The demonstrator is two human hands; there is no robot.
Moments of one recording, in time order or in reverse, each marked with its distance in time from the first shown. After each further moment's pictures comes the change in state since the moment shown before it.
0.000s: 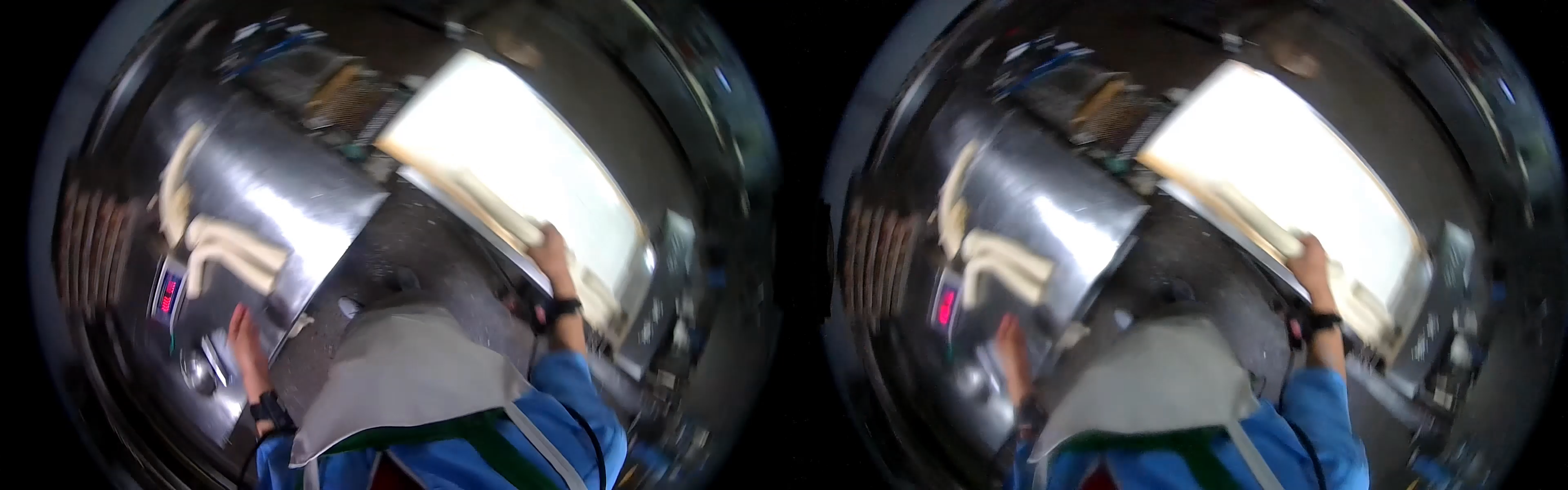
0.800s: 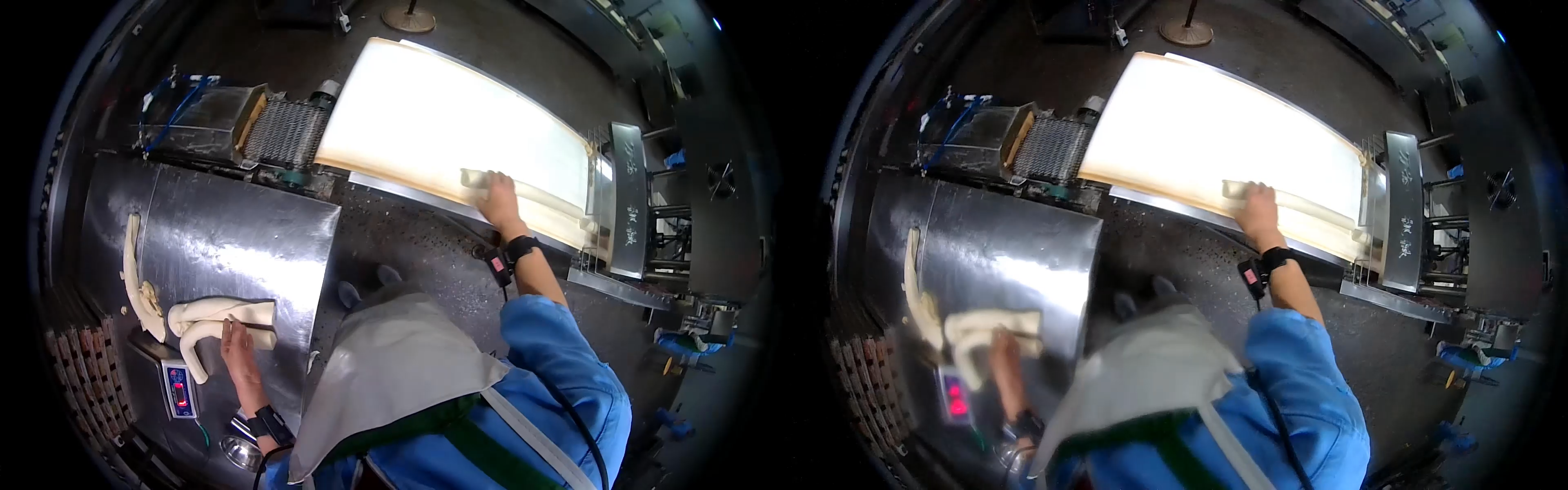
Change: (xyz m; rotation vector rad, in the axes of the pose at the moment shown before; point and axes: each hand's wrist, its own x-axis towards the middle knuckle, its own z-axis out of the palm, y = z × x) left_hand 0.112 0.043 0.041 -0.044 -0.415 -0.176; right_hand -0.007 -0.057 0.030 -0.388 0.052 0.190
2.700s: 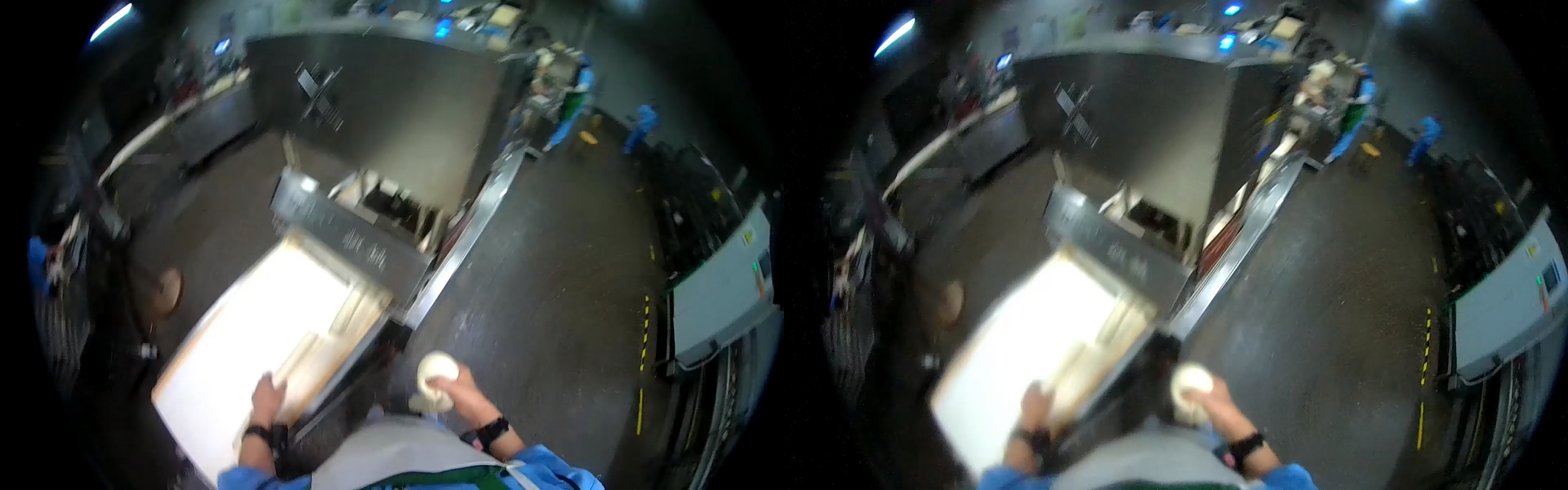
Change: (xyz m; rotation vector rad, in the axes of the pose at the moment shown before) left_hand -0.011 -0.139 0.647 1.687 -1.177 1.210; right_hand -0.298 0.173 -0.064 1.623 0.765 0.999
